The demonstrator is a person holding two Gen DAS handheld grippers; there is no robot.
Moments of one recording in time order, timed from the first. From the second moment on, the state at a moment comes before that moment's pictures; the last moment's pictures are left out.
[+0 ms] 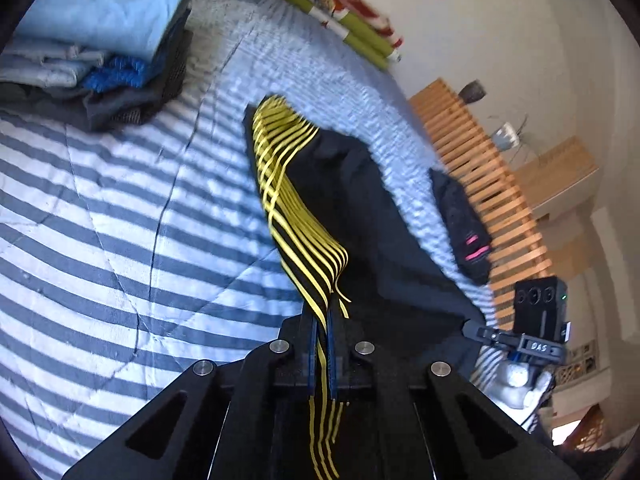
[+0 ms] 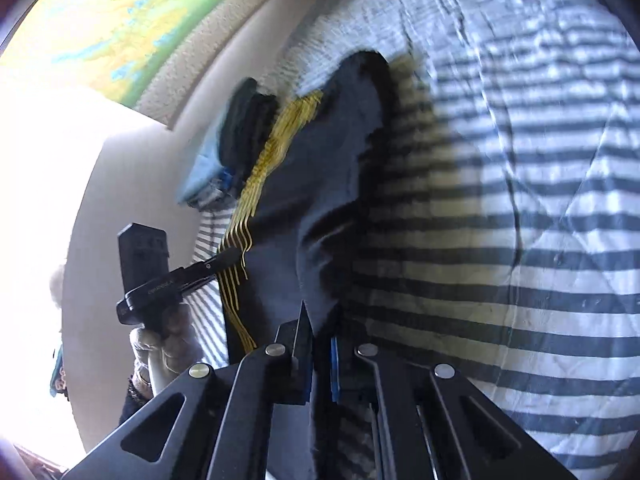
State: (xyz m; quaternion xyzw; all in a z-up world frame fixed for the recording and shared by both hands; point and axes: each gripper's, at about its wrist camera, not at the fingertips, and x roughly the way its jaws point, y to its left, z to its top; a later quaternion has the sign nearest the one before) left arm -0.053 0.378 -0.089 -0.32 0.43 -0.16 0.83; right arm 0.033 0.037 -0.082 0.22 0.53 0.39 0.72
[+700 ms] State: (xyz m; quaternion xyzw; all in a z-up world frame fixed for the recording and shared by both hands) left arm -0.210 0.389 0.124 -0.27 0.24 -0.17 0.92; right arm -0.067 0.033 0.104 0.20 0.34 0.46 0.79
